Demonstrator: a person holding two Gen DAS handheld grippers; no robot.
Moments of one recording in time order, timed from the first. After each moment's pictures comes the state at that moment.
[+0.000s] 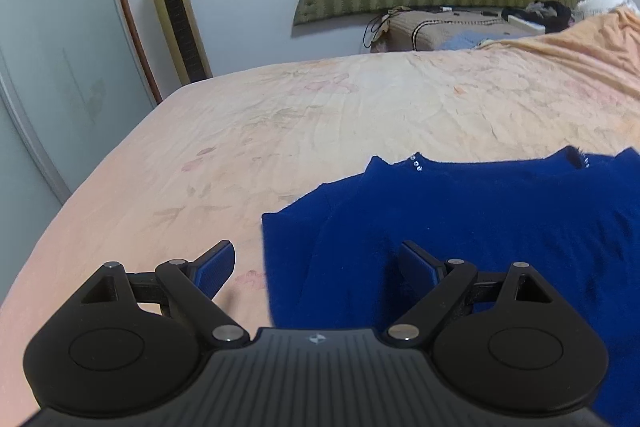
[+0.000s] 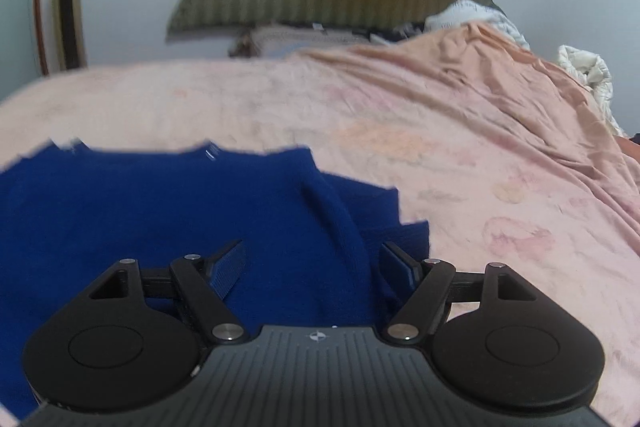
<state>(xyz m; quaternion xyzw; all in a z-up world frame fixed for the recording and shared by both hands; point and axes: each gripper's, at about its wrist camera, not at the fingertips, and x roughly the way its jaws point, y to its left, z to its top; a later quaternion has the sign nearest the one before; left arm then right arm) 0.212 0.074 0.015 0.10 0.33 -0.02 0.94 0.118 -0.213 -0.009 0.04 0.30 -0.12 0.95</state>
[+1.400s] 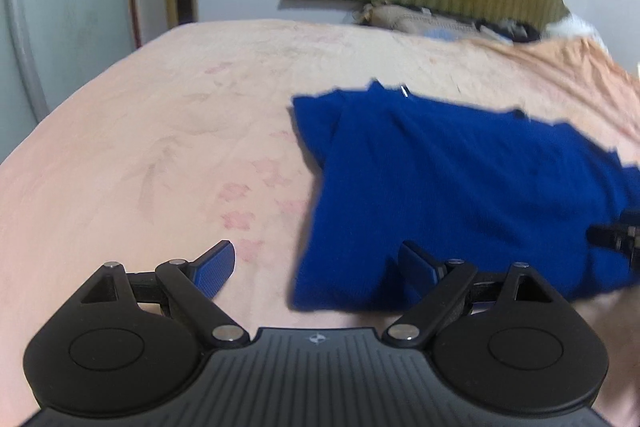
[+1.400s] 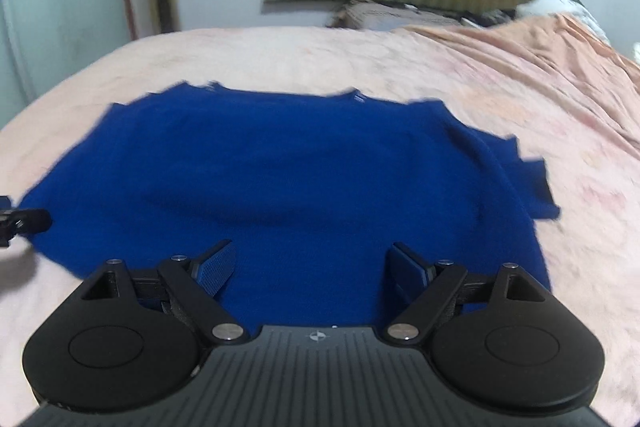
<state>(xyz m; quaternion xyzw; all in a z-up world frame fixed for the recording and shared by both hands) 0.106 0.161 -0.004 0.00 0.35 -0.08 0.93 0.076 -0.128 -0.009 0.02 0.33 0.02 0.94</state>
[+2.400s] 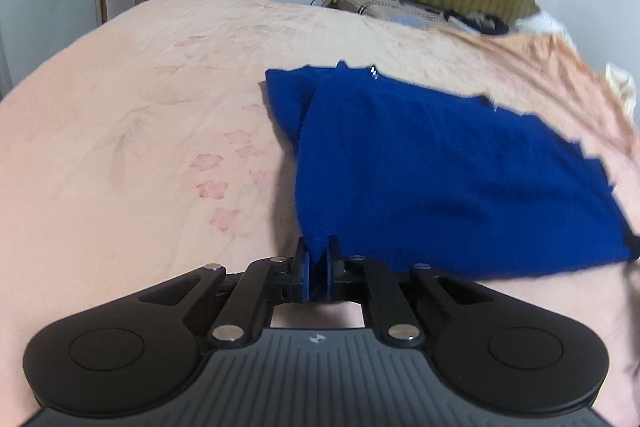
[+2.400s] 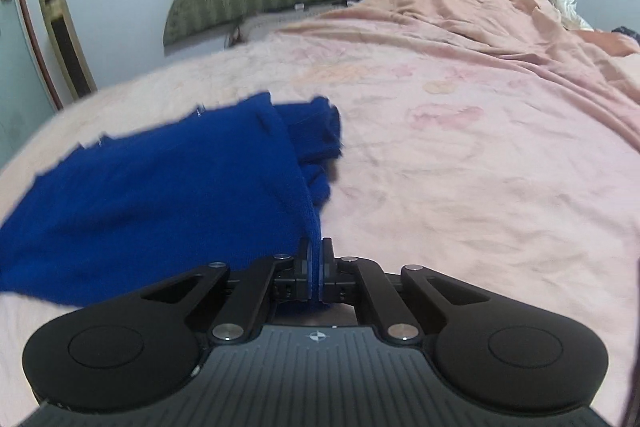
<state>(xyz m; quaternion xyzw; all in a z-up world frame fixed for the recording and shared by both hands) 0.101 0.163 -0.018 -0.01 0.38 -0.14 0.91 -0.001 -0.263 -0.024 0.15 0.34 -0.11 0.92</state>
